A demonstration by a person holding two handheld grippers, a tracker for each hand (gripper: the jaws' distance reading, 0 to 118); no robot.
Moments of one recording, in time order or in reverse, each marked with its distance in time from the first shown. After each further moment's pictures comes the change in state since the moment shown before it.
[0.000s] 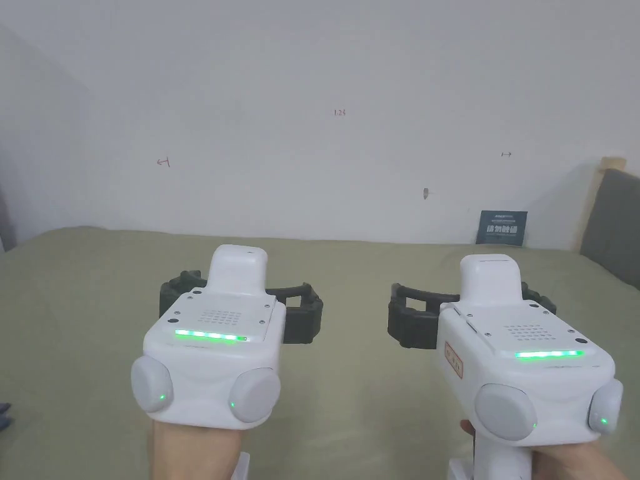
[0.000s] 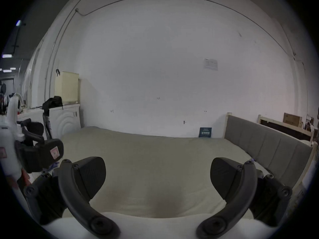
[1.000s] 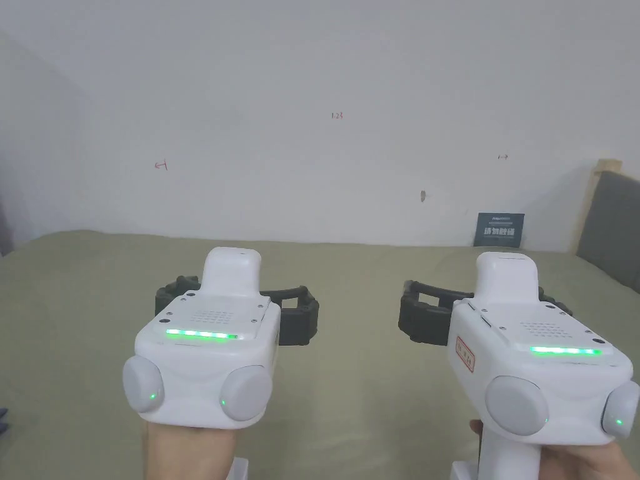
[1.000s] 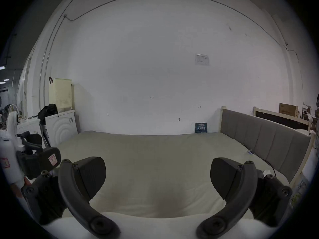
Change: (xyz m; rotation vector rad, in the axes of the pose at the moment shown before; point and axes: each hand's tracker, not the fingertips) left arm -0.003 0.003 0.001 -0.024 -0.018 0.026; right arm 0.008 0.008 0.007 -0.021 -0.054 -0.054
